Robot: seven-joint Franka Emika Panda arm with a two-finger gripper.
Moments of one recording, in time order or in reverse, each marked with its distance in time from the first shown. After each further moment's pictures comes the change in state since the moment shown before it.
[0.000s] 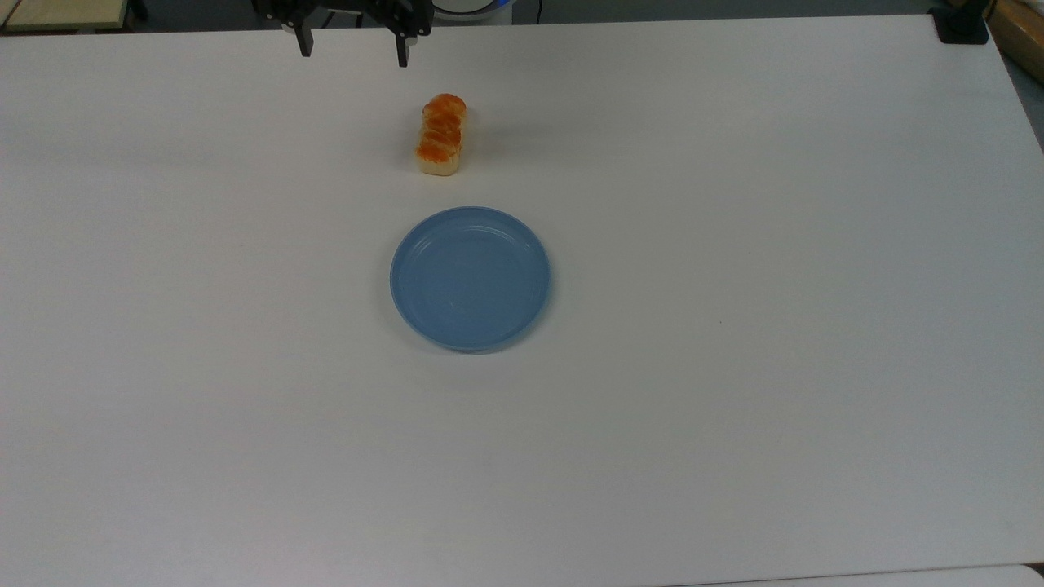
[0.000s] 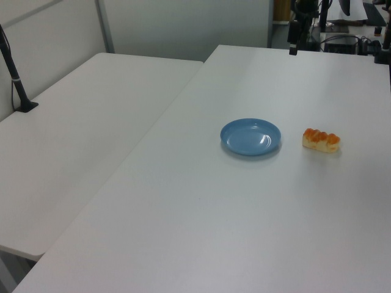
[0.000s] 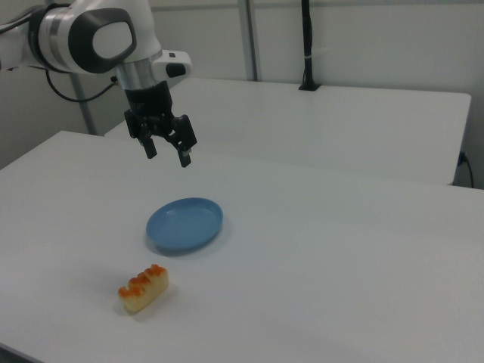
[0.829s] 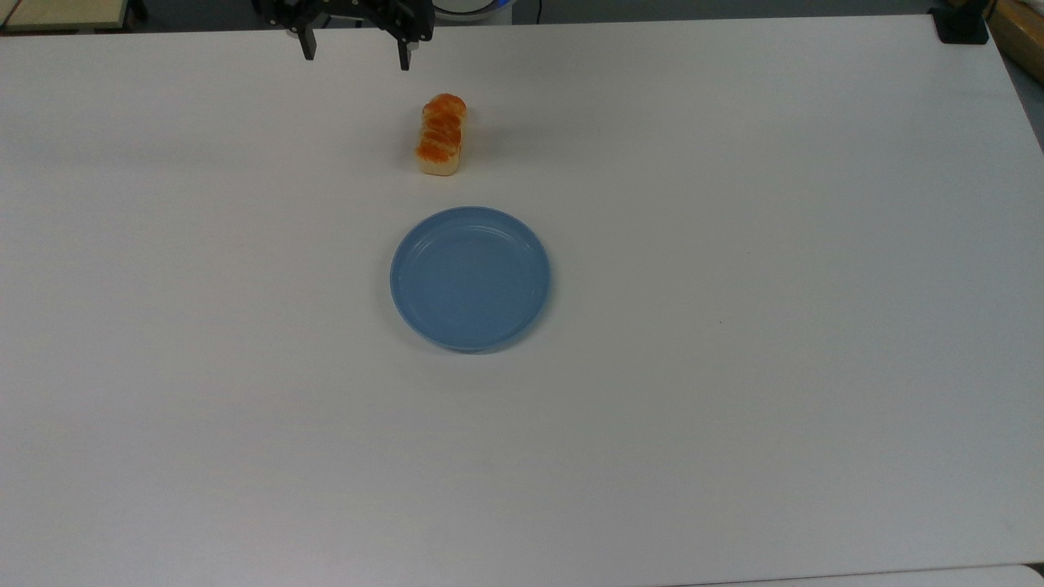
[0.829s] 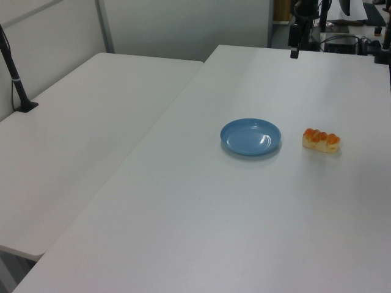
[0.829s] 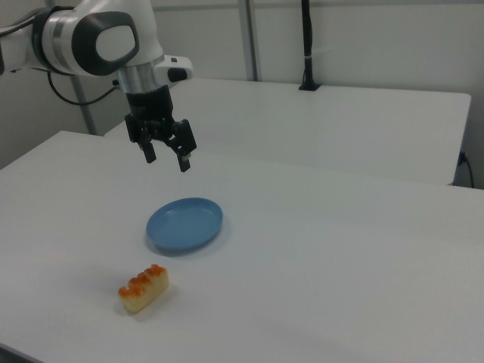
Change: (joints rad) arm 0.000 0.012 0.000 0.001 0.000 -0.022 0.000
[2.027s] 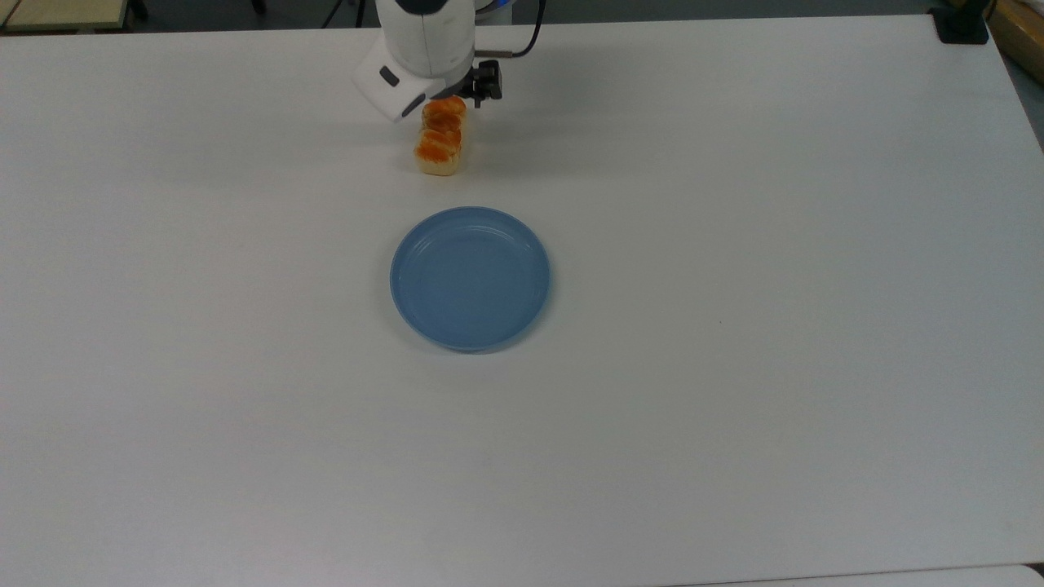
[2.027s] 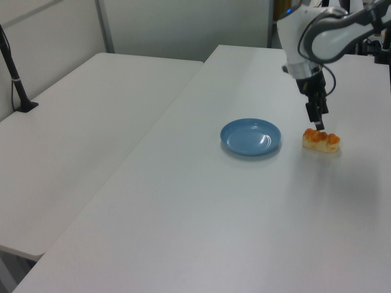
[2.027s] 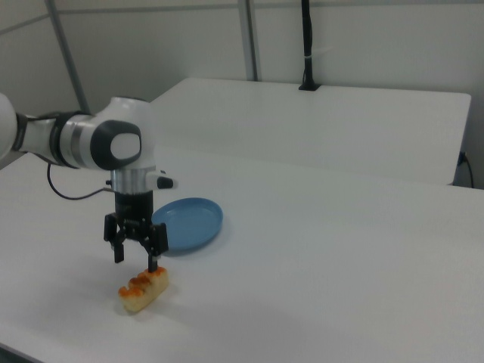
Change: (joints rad) arm 0.051 0.091 0.063 -0.358 -0.012 0.057 0.025
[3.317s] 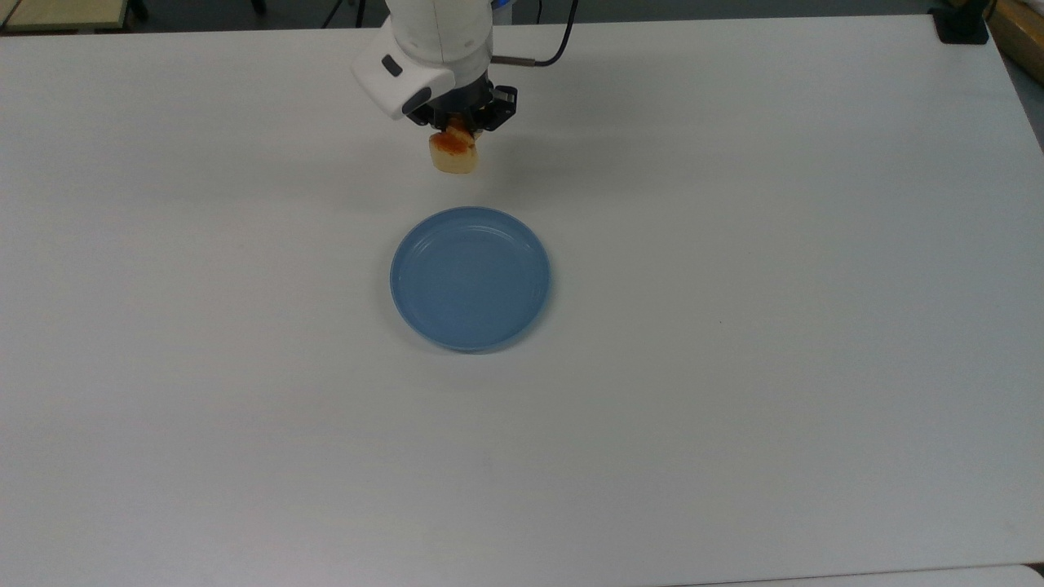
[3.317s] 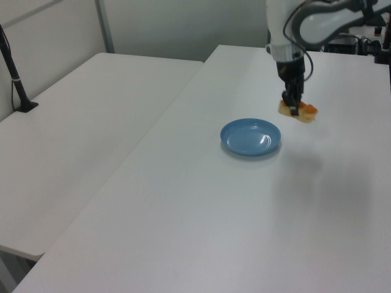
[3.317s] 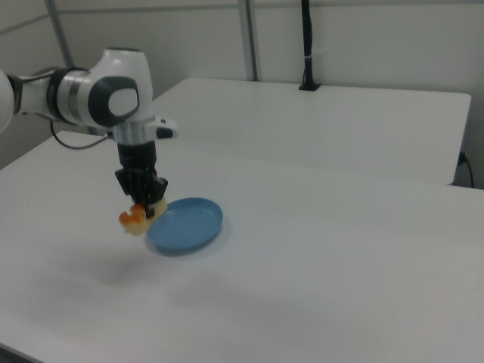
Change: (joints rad) arm 0.025 0.049 0.003 0.234 0.061 0.018 0.102
